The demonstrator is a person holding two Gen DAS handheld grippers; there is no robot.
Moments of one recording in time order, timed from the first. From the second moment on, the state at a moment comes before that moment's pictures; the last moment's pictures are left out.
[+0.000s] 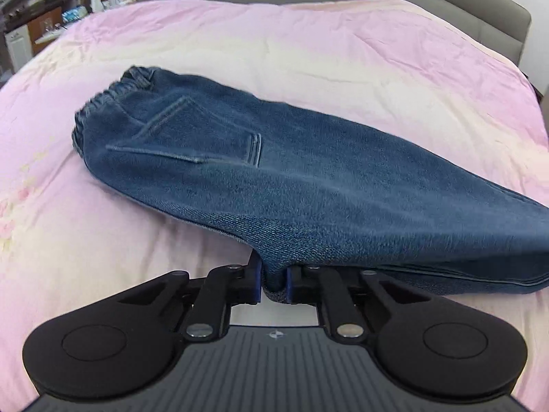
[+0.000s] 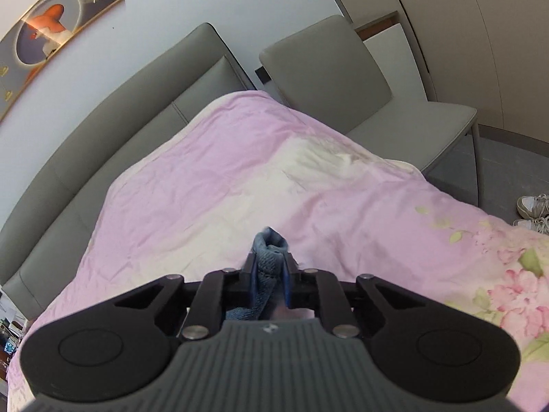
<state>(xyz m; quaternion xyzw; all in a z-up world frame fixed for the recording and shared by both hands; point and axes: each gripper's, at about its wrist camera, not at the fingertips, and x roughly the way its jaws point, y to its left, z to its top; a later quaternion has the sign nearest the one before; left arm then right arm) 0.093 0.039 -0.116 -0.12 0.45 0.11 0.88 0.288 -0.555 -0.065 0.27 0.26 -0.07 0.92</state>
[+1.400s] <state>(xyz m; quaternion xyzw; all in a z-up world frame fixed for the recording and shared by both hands) 0.286 0.267 -0.115 -0.10 0.47 0.17 0.86 0.411 -0.554 -0.158 0.11 0.45 -0.06 0.88</state>
